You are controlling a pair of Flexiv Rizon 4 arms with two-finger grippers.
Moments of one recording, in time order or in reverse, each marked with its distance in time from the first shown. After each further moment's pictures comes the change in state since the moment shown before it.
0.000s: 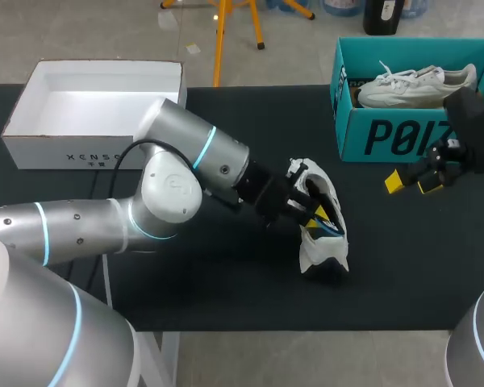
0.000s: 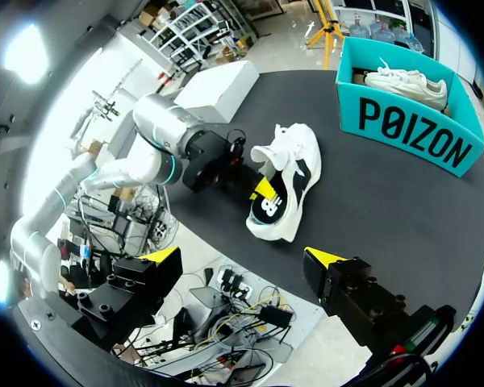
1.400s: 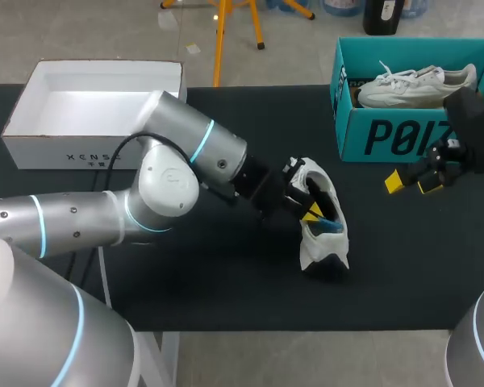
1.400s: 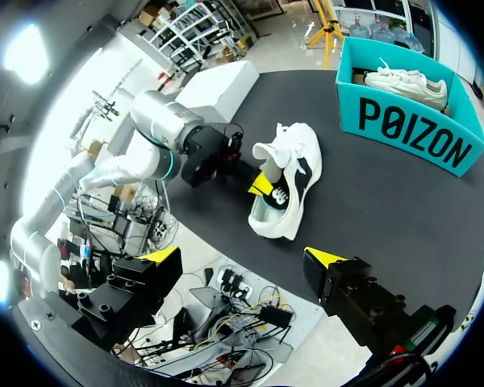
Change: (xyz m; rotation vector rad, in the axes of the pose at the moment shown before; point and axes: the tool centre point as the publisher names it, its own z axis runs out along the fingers) left arm -0.002 0.012 -0.011 -0.034 0.030 0.034; right arm 0.000 0.000 0.000 0.000 0.000 0.000
